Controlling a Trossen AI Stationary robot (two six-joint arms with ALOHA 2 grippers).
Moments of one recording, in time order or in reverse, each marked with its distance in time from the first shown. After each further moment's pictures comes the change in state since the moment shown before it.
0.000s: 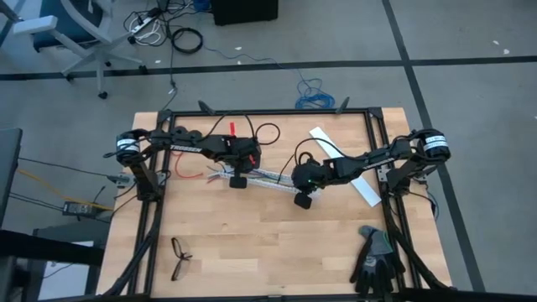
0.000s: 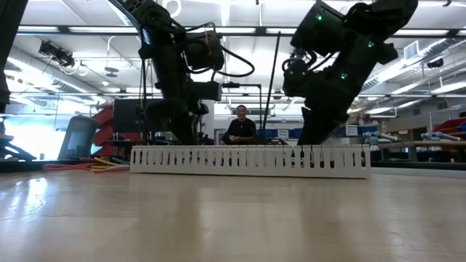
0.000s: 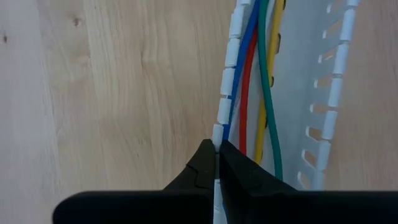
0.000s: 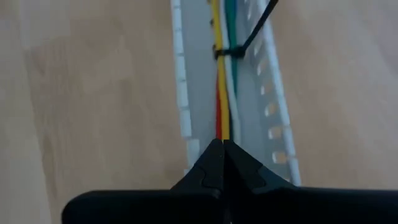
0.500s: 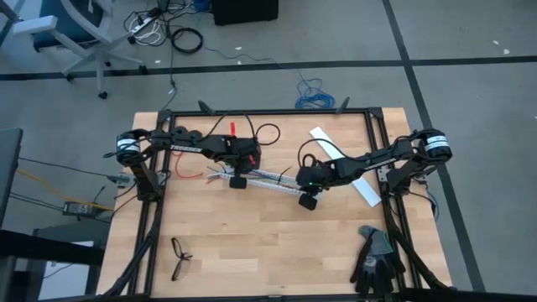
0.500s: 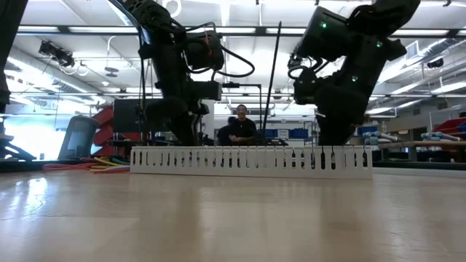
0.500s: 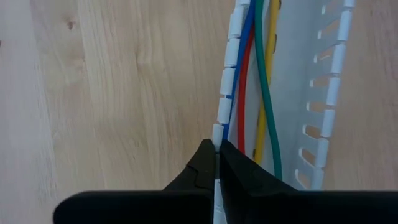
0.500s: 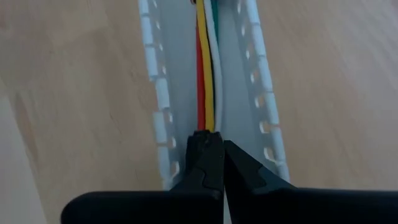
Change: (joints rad) left arm 0.000 0.000 0.000 -0.006 0.011 0.010; right arm 0.015 -0.010 0.002 -0.181 -0.005 0.079
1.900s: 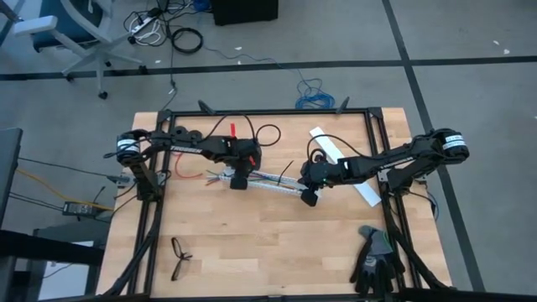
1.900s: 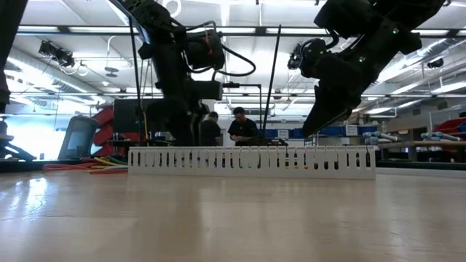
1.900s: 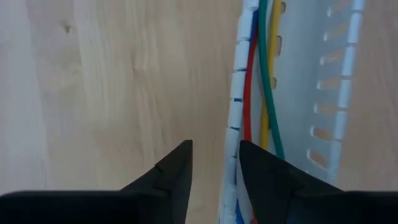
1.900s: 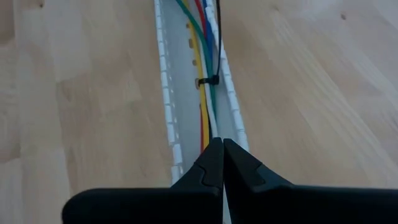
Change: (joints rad) left arm -0.013 0.000 -0.001 0.016 0.005 -0.021; right arm 0.007 -0.180 -0.116 0.246 0.096 -0.036
